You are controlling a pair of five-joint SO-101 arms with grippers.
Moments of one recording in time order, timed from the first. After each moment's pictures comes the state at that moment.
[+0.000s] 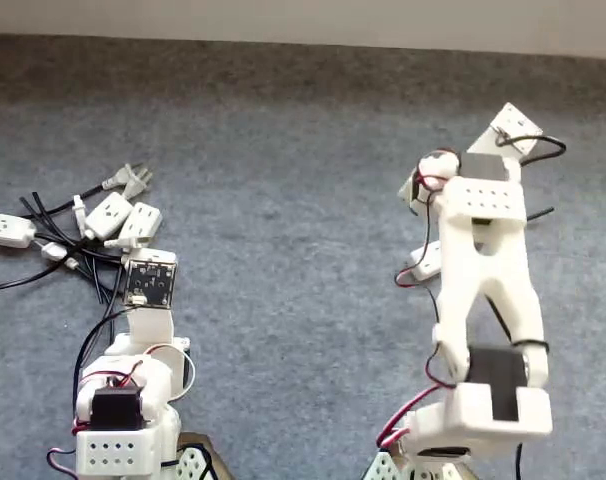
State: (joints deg) left arm -7.8 -104.4 96.0 77.9 -2.9; right arm -3.3 1.3 5.6 71.0 -38.1
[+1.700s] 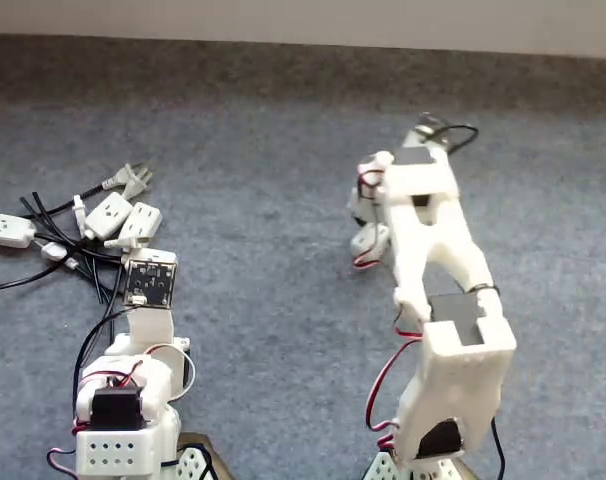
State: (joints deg) left arm -7.8 -104.4 96.0 77.9 -2.9; right arm -14.3 20.6 -3.6 68.8 -32.9
